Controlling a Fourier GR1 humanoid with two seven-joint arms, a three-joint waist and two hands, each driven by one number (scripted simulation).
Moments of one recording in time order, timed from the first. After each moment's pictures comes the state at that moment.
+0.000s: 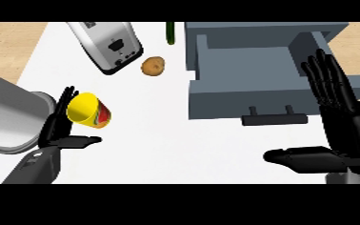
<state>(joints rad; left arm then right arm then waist) -0.51 0.34 0.32 -0.18 -0.01 -0.34 -0.94 -0.07 -0.13 -0.07 -1.95 0.00 0.15 -0.03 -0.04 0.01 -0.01</state>
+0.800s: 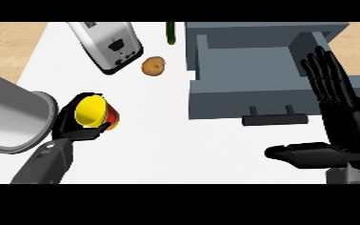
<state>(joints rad) -0.54 0.29 0.32 -0.21 0.03 -0.48 -0.90 -0.10 -0.14 -0.08 -1.93 -0.02 0.17 -0.02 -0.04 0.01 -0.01</state>
